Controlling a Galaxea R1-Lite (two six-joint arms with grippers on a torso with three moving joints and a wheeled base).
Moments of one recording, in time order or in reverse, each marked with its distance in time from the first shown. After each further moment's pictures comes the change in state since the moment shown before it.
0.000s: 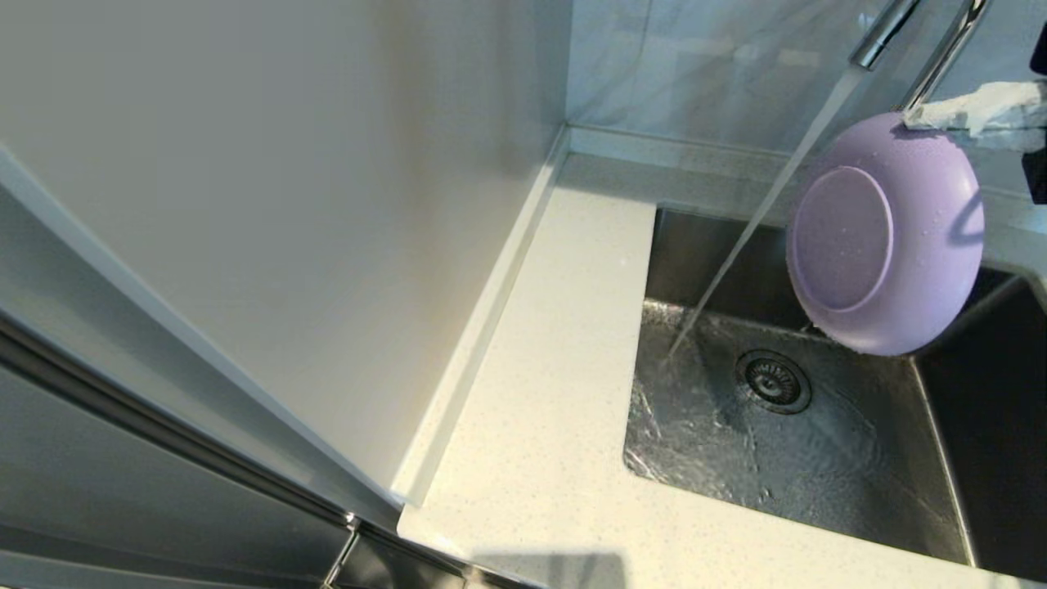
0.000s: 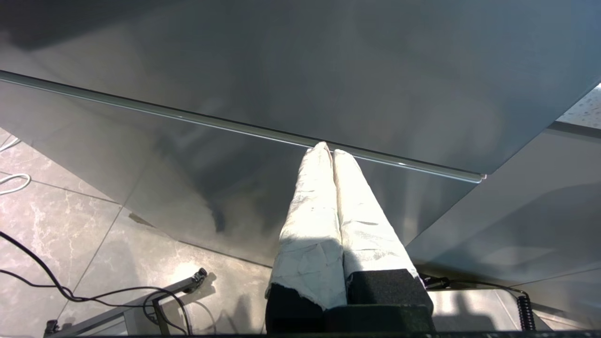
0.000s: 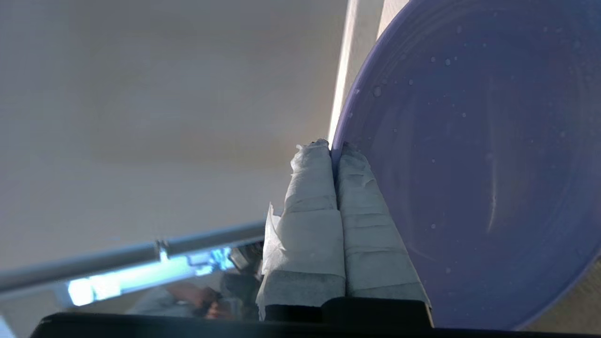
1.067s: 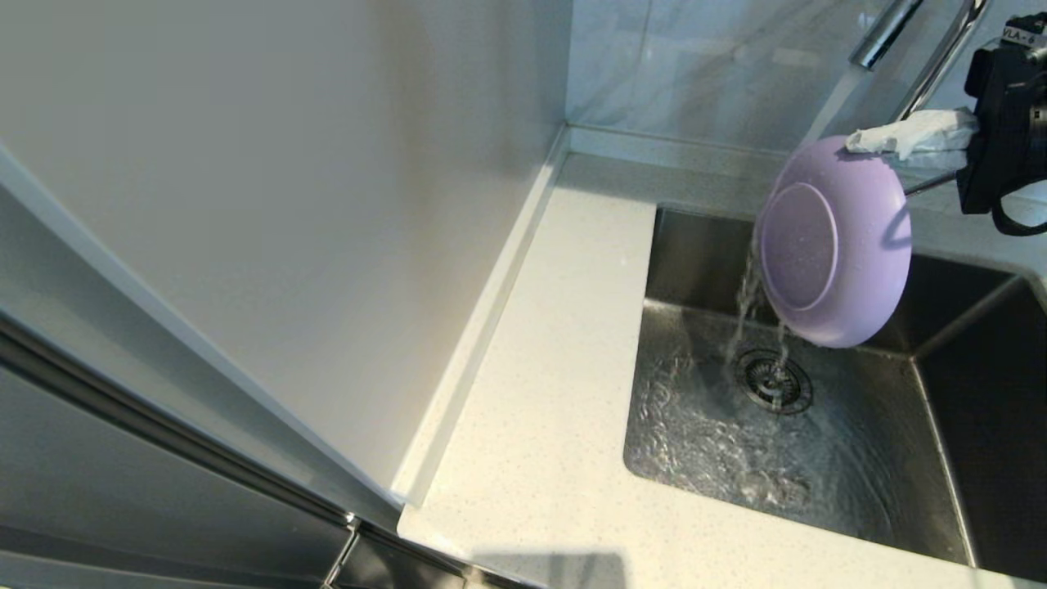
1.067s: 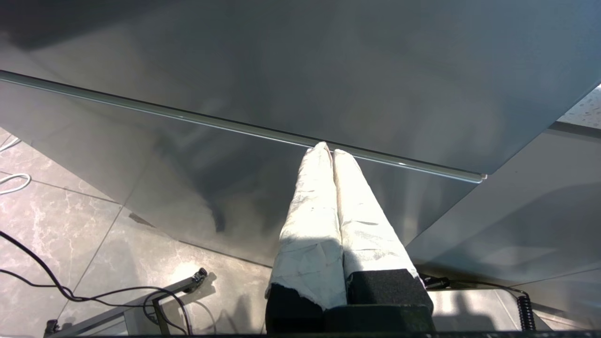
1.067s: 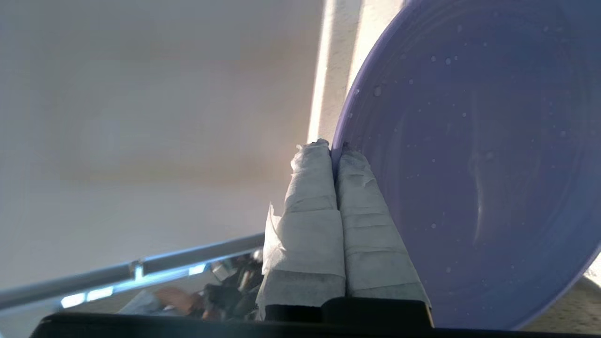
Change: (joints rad) left arm 0.000 0.000 0.000 0.000 0.000 0.000; right arm 0.047 0.091 0.000 -0.085 -0.053 -0.013
